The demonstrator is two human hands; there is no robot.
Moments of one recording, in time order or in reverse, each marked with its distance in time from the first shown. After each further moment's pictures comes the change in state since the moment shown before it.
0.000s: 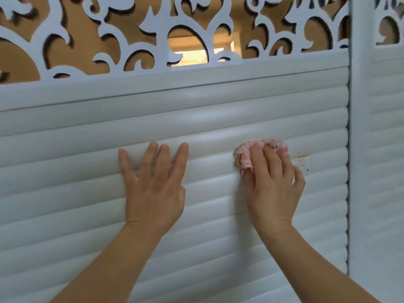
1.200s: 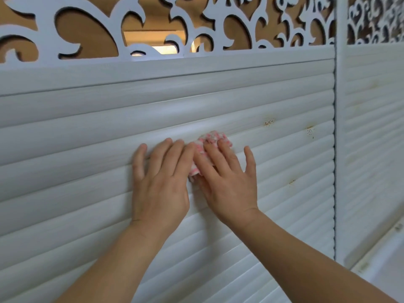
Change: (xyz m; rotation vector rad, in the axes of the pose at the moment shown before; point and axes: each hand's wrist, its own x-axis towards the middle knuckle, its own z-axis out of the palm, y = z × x) left_hand -0.051 -0.114 -0.014 -0.436 0.028 0.089; right_hand -0.054 -0.175 -0.018 -0.106 -0.108 -0.303
